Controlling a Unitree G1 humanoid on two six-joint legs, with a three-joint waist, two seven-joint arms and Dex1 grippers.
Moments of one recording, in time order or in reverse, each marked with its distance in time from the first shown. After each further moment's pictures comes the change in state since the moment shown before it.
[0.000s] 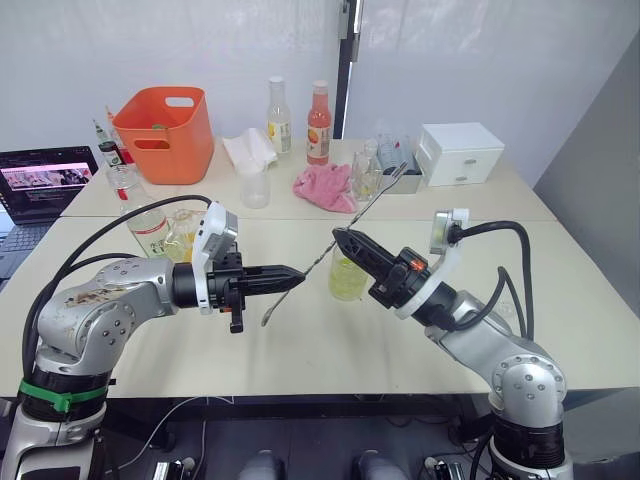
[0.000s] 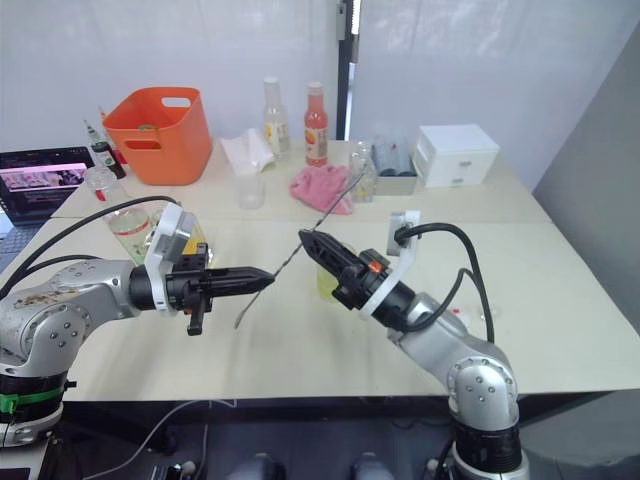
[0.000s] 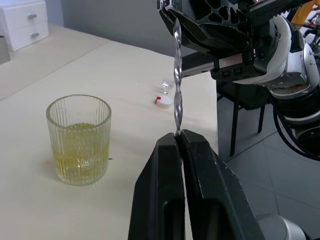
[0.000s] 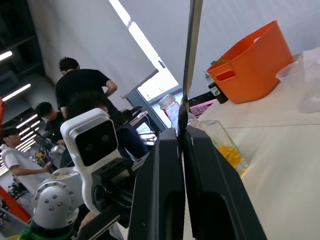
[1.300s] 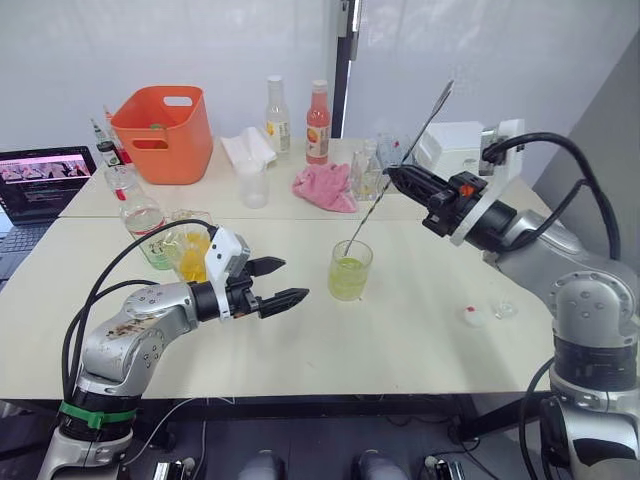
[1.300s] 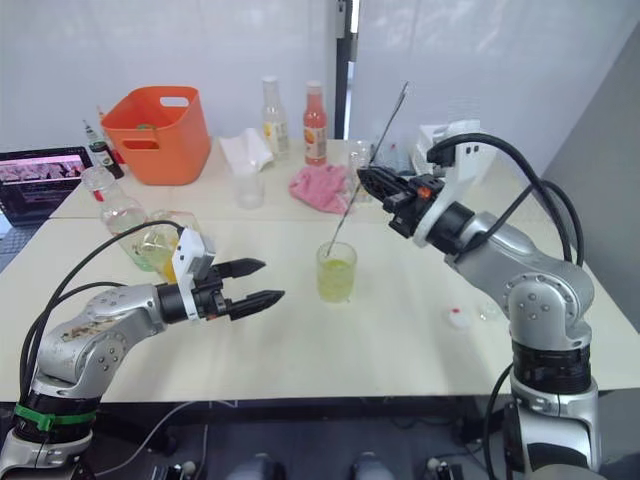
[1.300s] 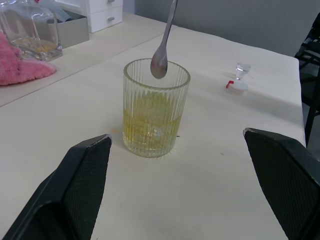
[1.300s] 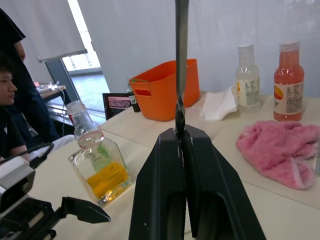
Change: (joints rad) left arm 0.122 -0.136 -0.057 0.046 0.244 -0.205 0.184; right arm -0.341 -0.350 -0.050 0.265 -0.274 0.058 0.141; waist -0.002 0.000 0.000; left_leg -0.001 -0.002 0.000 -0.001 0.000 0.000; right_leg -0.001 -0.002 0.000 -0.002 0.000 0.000
